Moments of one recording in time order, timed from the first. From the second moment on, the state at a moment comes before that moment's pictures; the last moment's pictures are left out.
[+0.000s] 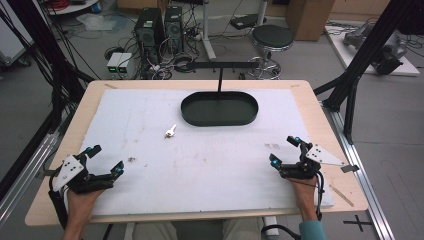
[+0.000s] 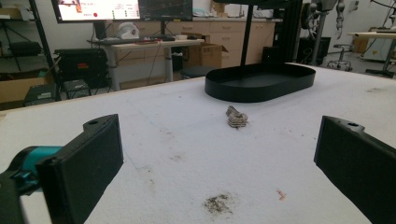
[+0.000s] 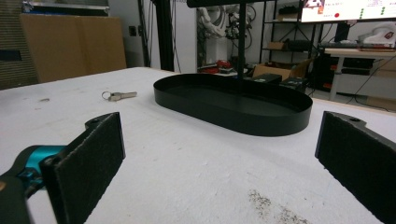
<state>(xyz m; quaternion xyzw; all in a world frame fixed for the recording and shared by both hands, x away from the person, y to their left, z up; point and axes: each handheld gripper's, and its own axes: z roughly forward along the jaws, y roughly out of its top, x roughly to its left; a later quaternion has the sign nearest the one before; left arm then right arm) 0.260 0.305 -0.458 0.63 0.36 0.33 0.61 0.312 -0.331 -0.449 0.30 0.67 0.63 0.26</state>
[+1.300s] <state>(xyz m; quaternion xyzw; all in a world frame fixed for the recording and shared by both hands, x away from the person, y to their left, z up) 0.322 0.289 -0.366 0.73 0.34 0.27 0.53 0.314 -0.333 -0.449 0.31 0.66 0.63 0.25</state>
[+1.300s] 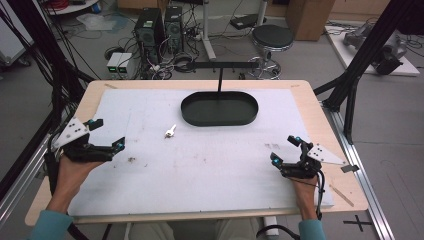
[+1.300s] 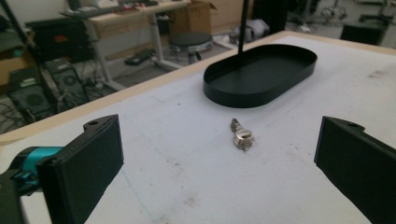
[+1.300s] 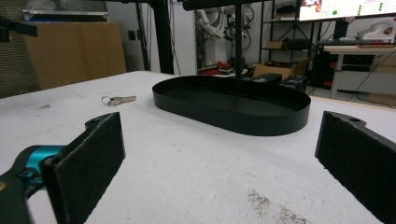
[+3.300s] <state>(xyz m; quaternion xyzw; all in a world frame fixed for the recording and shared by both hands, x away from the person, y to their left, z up) 0.449 0.157 -0.406 0.90 0.35 0.11 0.21 0.313 -0.332 -0.449 0.31 0.67 0.63 0.26</state>
